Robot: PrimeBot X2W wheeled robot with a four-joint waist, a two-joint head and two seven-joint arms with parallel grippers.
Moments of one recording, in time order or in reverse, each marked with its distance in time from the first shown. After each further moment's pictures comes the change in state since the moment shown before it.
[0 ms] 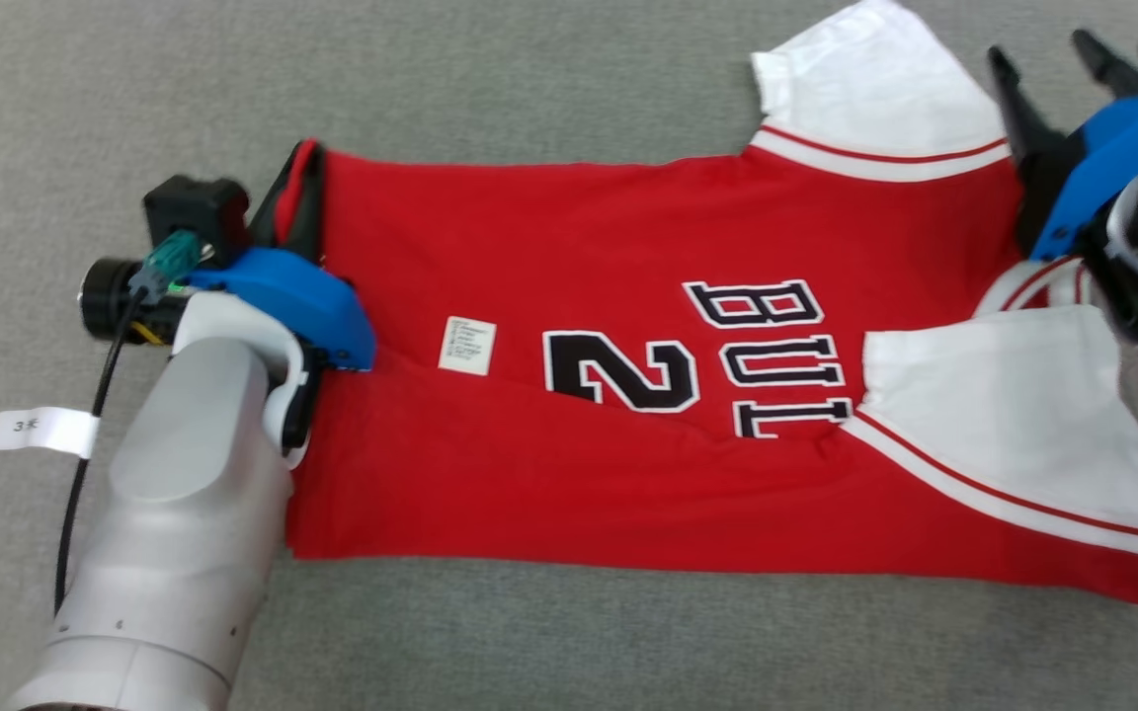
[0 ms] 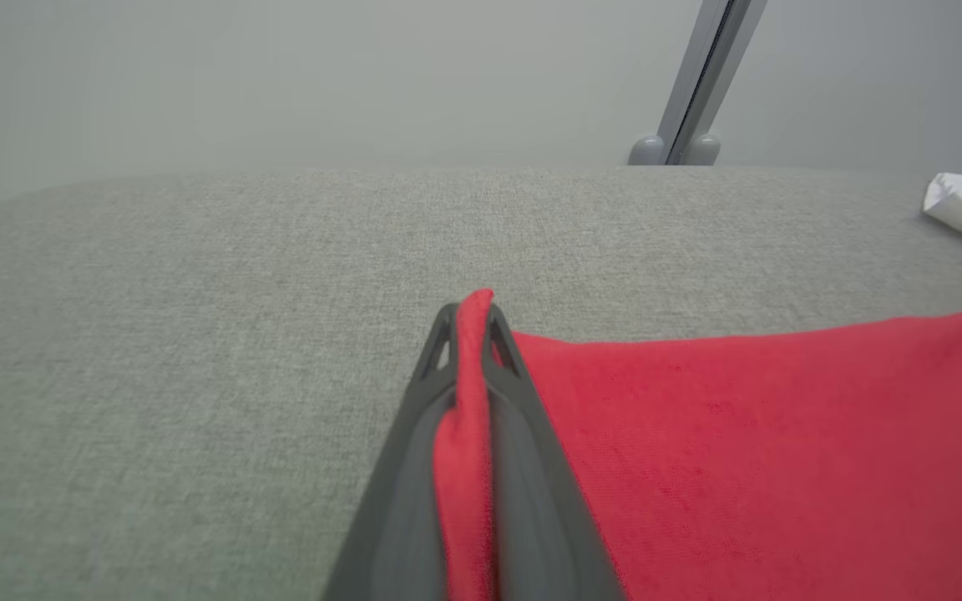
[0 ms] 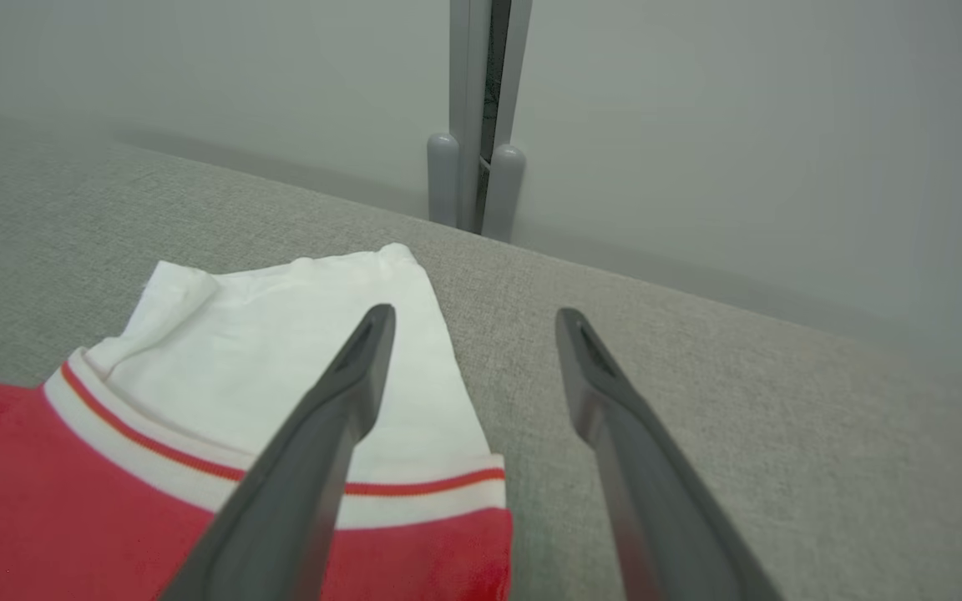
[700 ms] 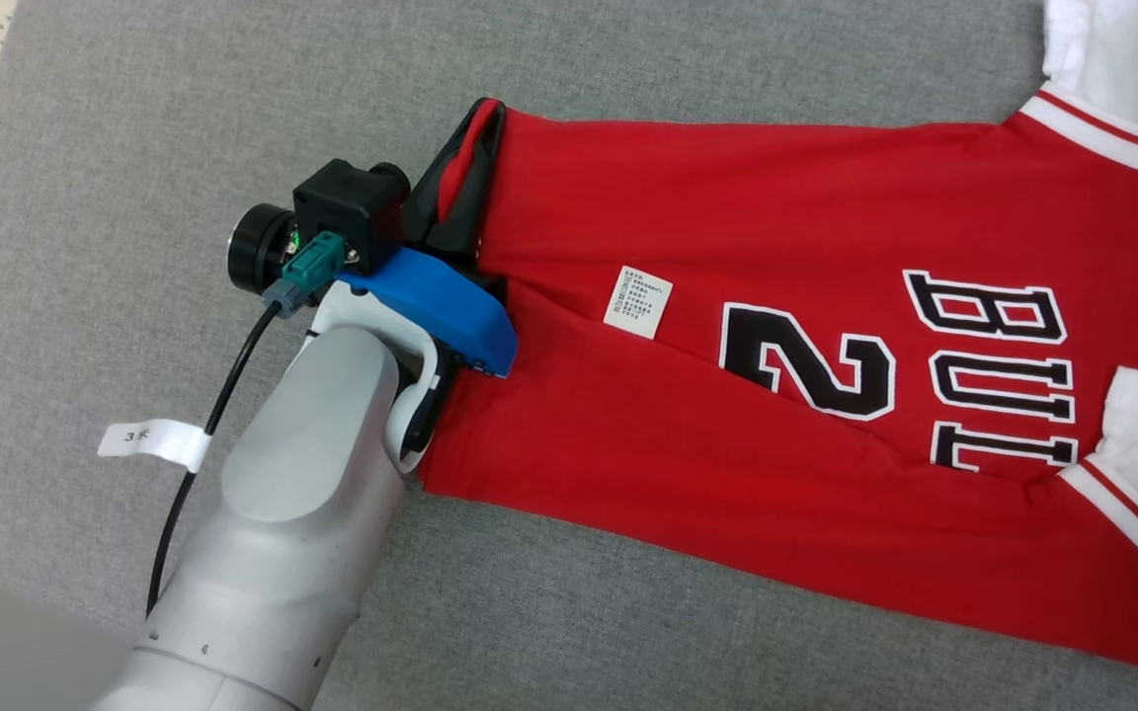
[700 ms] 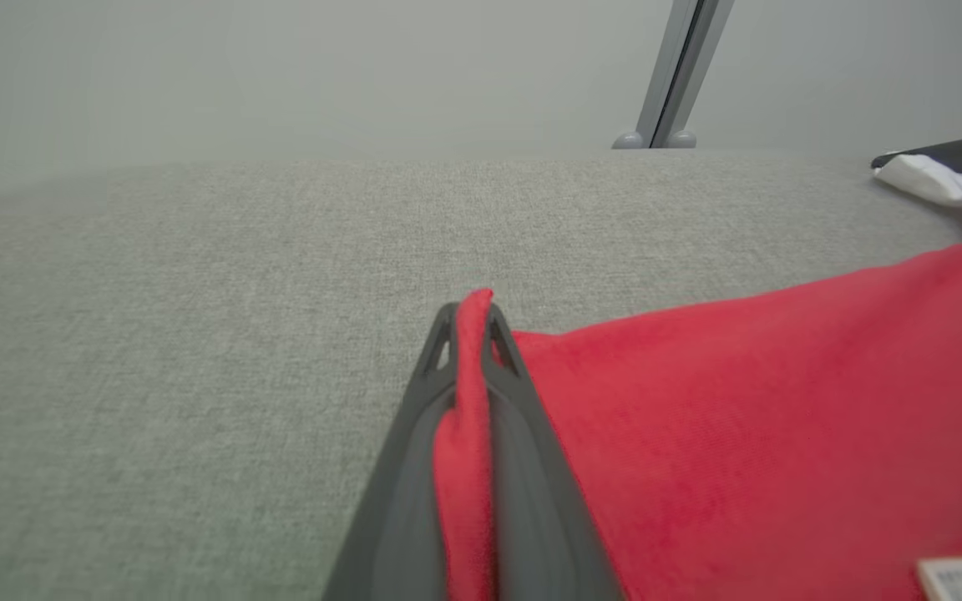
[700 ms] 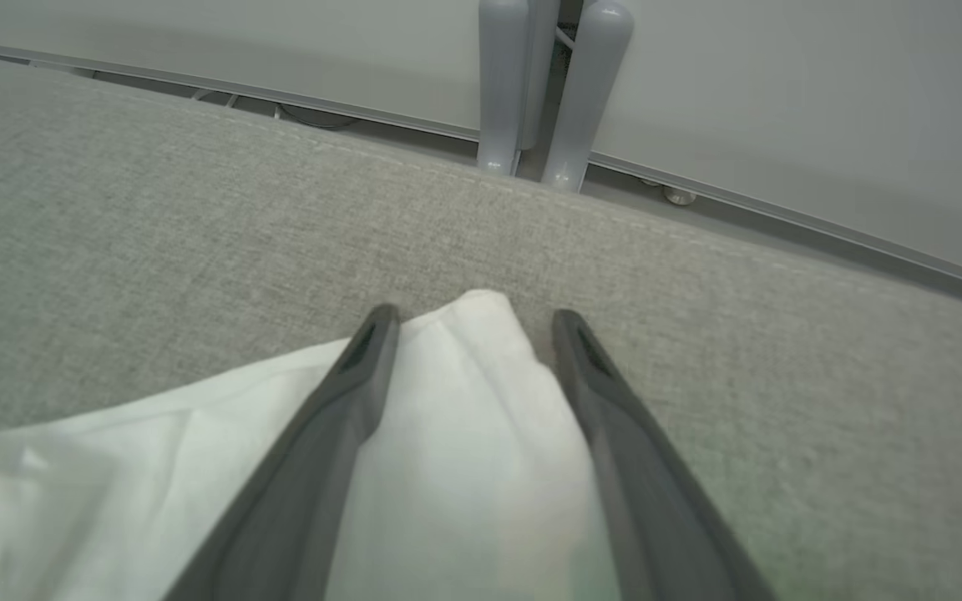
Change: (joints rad) left arm 0.046 -0.081 -0.175 -0.291 -0.059 0.000 -0.001; right arm -0.287 -0.074 -0.102 0.248 -0.070 -0.001 0.291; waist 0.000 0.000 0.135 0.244
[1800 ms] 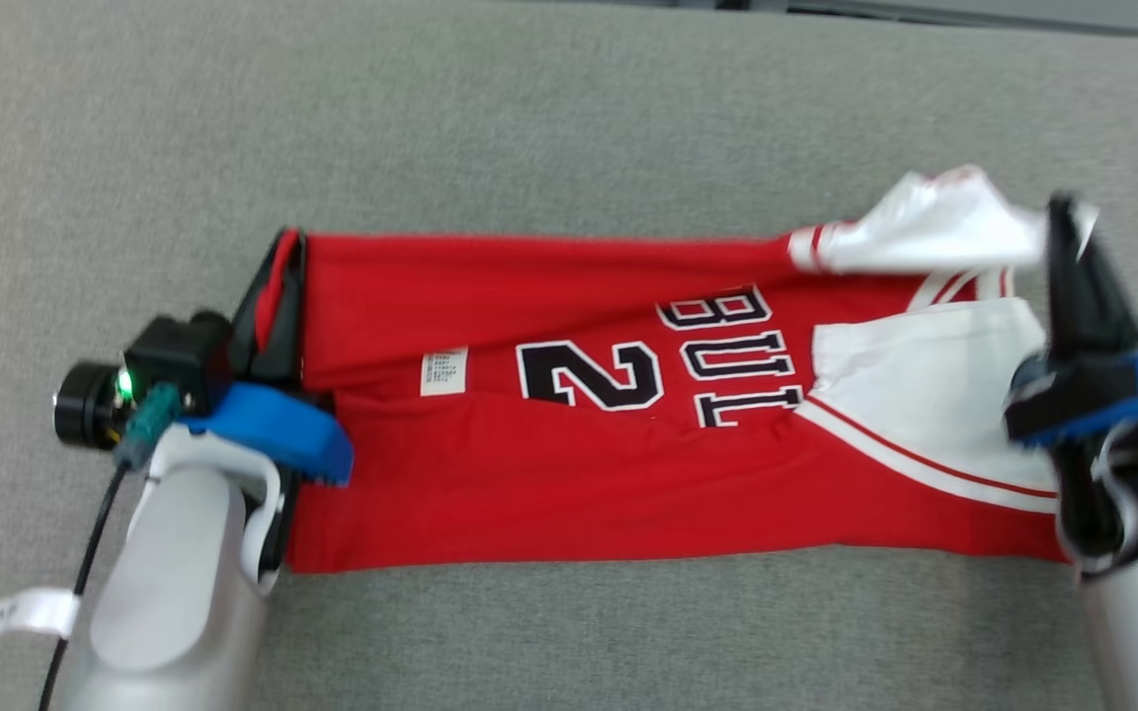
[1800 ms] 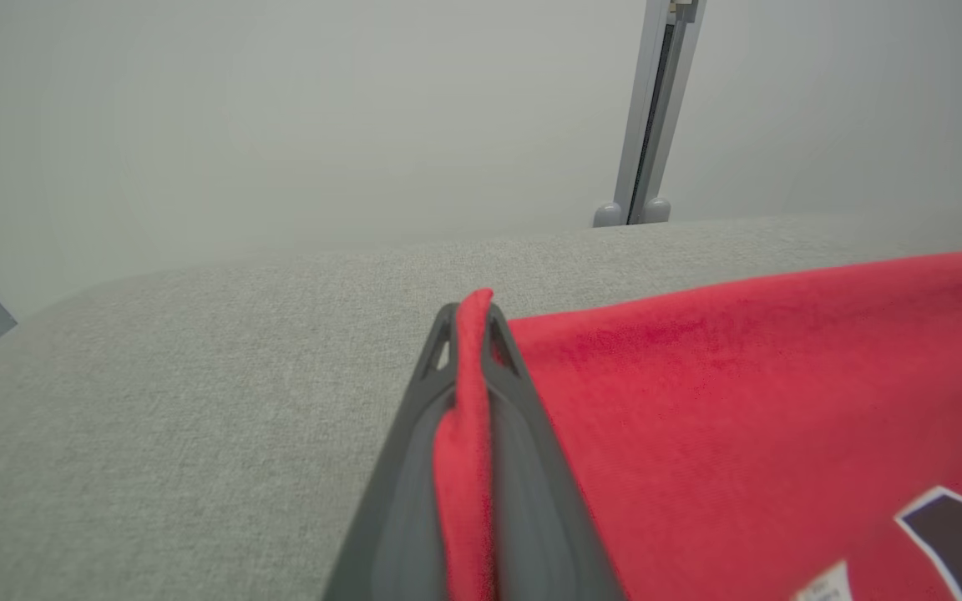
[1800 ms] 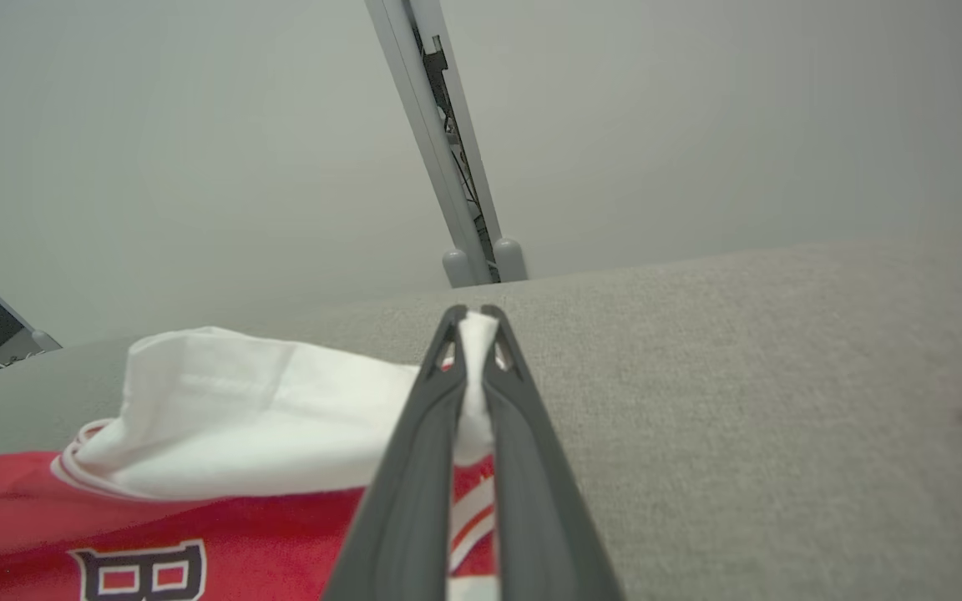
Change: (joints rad) left arm 0.264 0.111 0.275 -0.141 0.198 0.000 0.000; right arm 0.646 0.145 -0.042 -0.500 0.313 0.000 -0.581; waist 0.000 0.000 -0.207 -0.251
